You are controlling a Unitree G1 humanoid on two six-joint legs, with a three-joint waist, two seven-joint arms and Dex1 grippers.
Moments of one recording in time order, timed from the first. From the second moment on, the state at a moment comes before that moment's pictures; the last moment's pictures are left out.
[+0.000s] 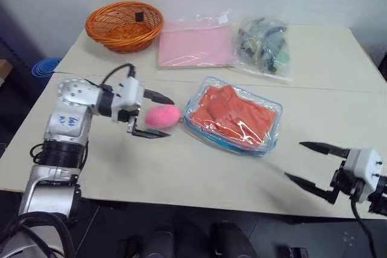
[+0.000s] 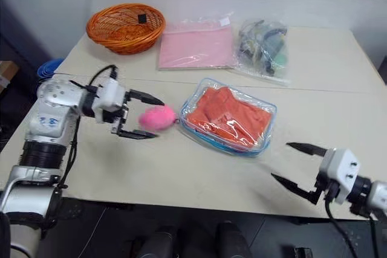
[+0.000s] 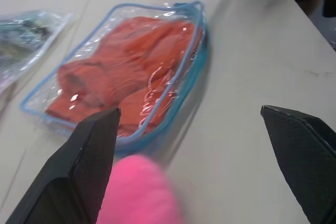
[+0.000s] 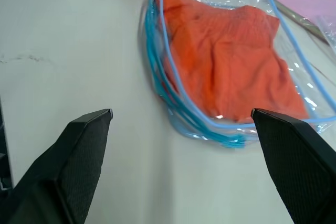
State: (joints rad) left arm -0.81 0.60 -0.12 0.37 -0.23 -0.06 -1.47; right arm 0.38 -0.80 -0.44 -0.42 0.53 0.02 1.00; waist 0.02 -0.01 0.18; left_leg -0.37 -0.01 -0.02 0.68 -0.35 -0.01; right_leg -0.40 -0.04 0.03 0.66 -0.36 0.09
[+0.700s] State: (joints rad) left arm -1.04 0.30 -0.27 0.97 0.10 -0.53 -1.16; right arm 0.47 -0.63 -0.31 -0.55 0.38 0.01 0.86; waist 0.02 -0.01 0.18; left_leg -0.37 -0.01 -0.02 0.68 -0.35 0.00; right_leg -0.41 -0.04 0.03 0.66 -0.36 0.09
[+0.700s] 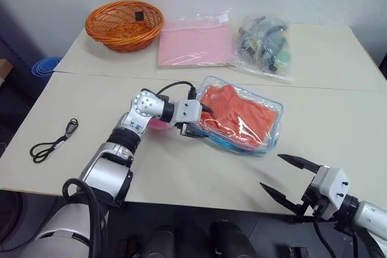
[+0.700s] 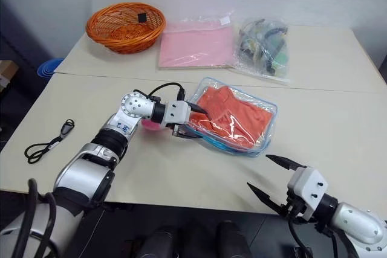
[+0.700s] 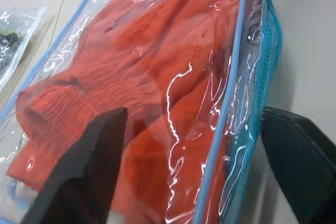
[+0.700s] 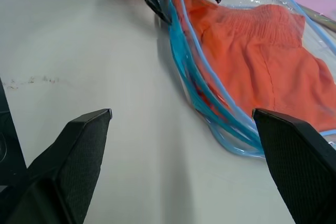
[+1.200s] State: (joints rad) left arm -1.01 0.23 -0.17 0.86 -0.04 -0.12 -1.21; right arm 0.45 -0.65 -0.21 -0.62 0.39 0.09 0.85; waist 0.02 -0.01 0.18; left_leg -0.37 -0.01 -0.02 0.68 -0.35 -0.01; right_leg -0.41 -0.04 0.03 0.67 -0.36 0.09
